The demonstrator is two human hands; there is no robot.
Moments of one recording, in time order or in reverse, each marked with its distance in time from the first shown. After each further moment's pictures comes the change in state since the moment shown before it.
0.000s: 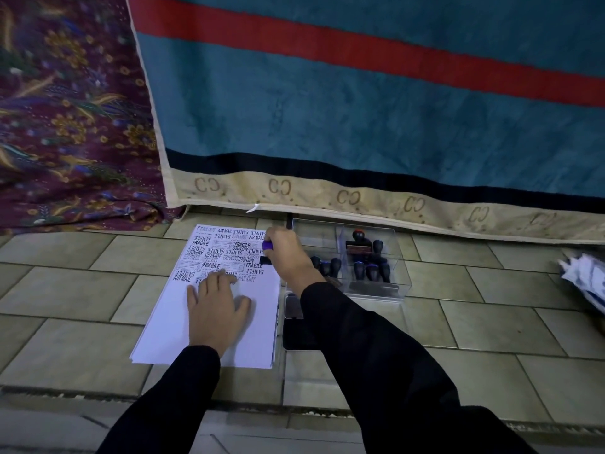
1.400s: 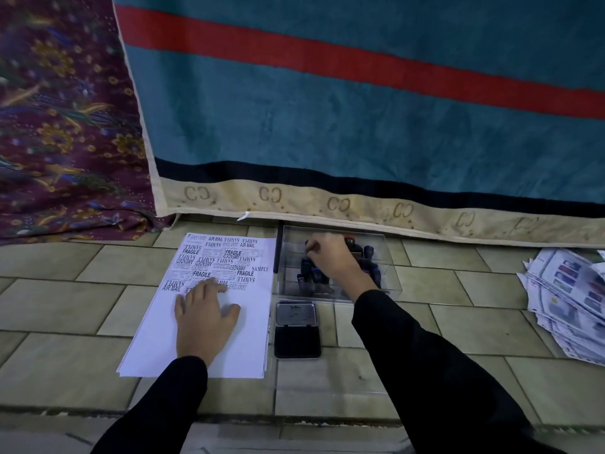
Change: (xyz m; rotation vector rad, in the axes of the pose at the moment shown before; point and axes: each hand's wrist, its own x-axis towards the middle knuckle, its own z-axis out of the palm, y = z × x) left_hand 0.005 -0.005 0.003 -0.132 -0.006 -0.067; right_hand -0.019 0.075 -0.059 -0.059 0.006 0.143
